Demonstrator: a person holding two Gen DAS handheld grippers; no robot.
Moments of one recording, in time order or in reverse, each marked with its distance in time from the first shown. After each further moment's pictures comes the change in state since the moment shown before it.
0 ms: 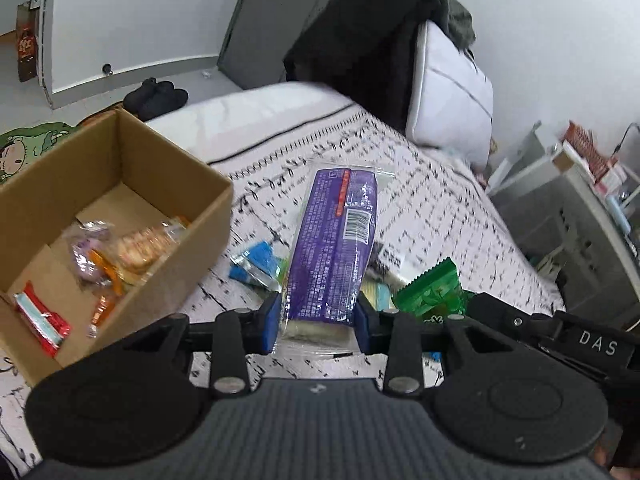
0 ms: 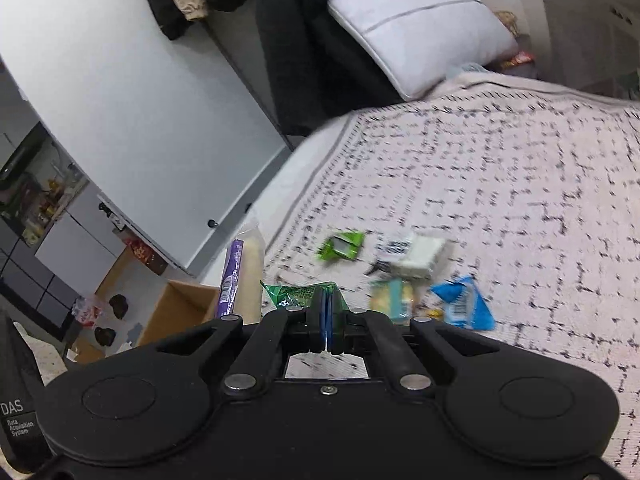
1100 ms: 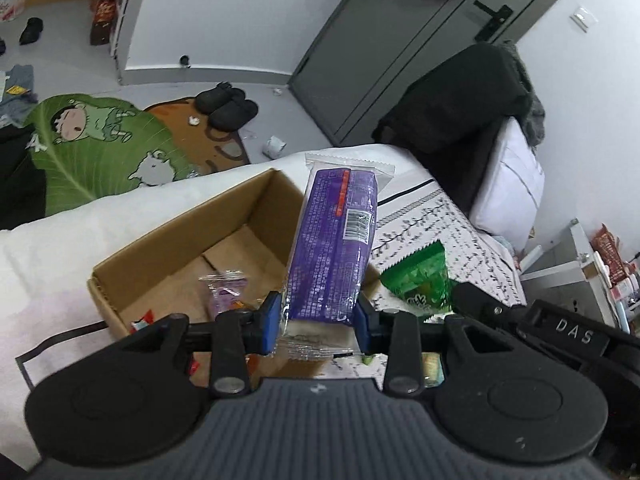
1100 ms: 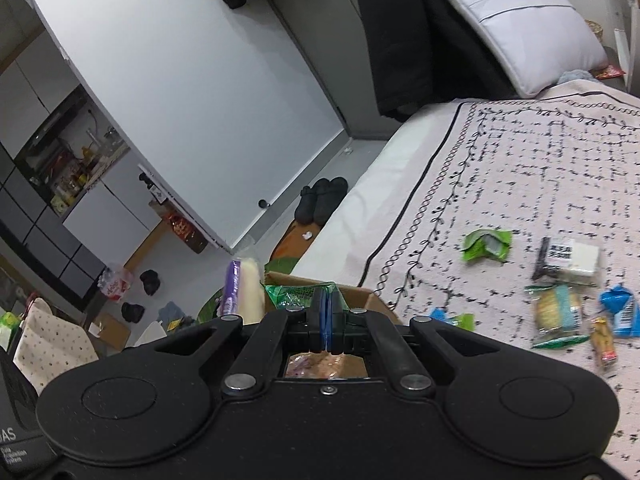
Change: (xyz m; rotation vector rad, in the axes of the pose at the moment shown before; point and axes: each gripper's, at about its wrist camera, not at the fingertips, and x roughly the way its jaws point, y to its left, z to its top) left arm -0.056 0.118 0.046 -0.232 -0.060 0.052; right arm 0.062 0.132 -0.005 -0.082 0.046 0.085
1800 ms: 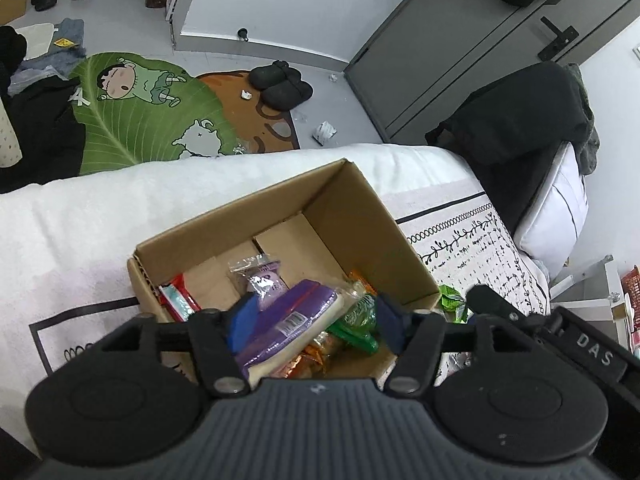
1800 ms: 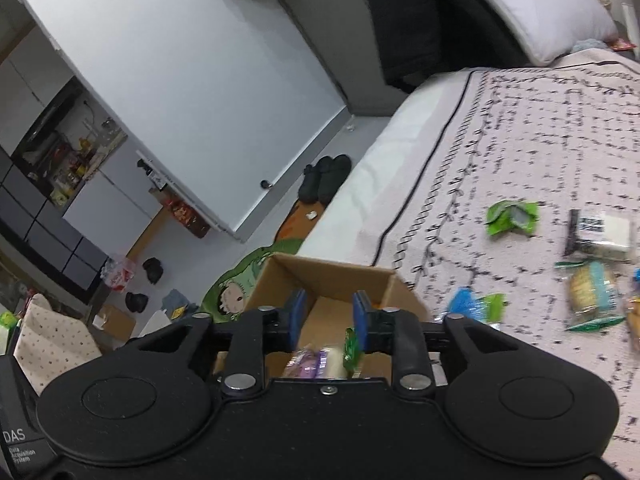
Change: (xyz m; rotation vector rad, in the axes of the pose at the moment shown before) left arm 0.014 0.027 0.004 -0.147 0.037 0.092; right arm 0.022 0.005 -0.007 0.032 0.054 -0.001
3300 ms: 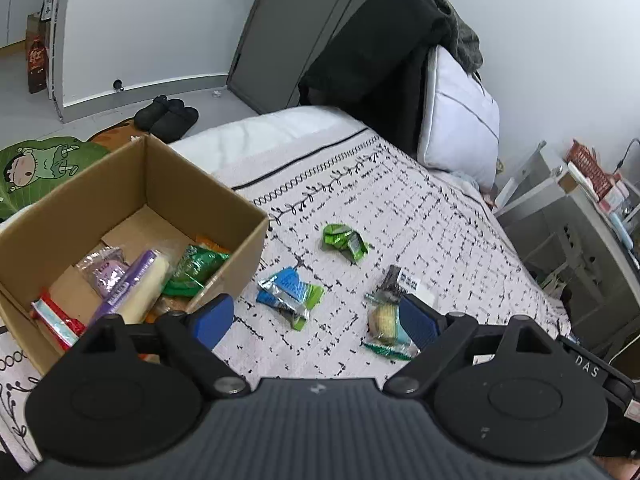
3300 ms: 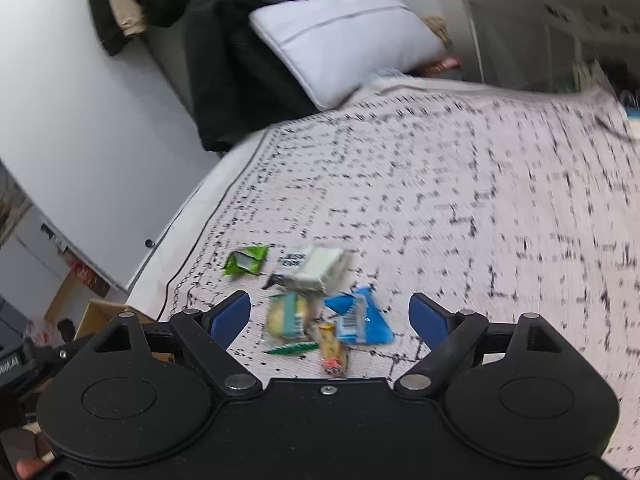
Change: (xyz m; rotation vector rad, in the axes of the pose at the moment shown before) left arm 0.020 -0.112 -0.087 0.387 -0.037 -0.129; right arm -0.097 -0.196 -0.011 0.121 -0.146 -0.265
